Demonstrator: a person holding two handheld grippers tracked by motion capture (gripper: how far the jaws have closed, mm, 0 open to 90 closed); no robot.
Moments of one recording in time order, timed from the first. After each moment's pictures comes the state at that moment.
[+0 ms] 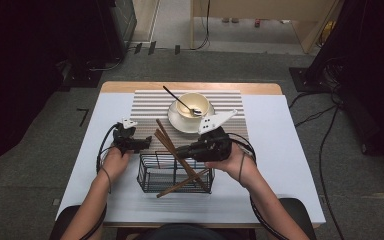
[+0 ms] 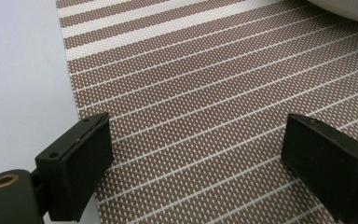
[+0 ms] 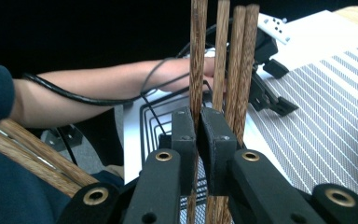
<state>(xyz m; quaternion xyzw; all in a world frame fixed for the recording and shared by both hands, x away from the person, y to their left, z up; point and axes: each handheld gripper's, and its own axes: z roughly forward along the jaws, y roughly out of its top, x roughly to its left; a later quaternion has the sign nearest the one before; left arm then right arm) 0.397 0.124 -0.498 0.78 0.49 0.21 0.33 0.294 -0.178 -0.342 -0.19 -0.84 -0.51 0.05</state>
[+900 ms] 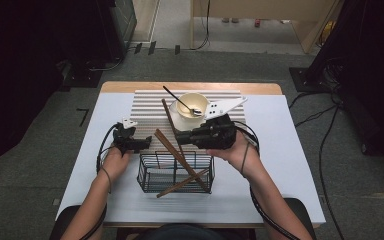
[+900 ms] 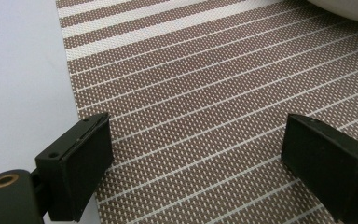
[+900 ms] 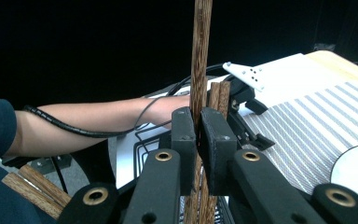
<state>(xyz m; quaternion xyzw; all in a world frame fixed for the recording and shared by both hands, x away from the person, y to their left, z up) 0.397 0.124 -0.498 0.78 0.49 0.21 0.33 0.303 -0.185 -0.309 -0.18 -0.82 -0.55 0.02</state>
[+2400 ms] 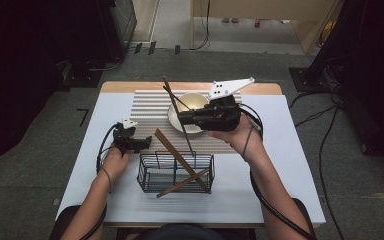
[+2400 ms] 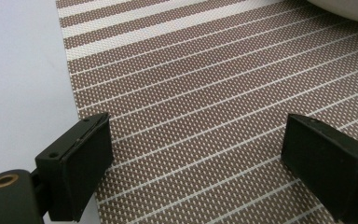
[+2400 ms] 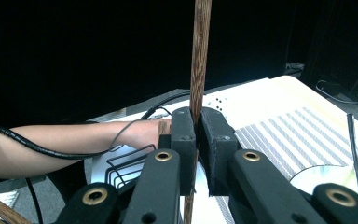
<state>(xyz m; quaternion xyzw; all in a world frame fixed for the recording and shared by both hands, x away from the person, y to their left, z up) 0.397 0.124 -0.498 0.78 0.49 0.21 0.33 0.326 -0.192 -0.277 -0.19 -0.81 -0.56 -0.02</state>
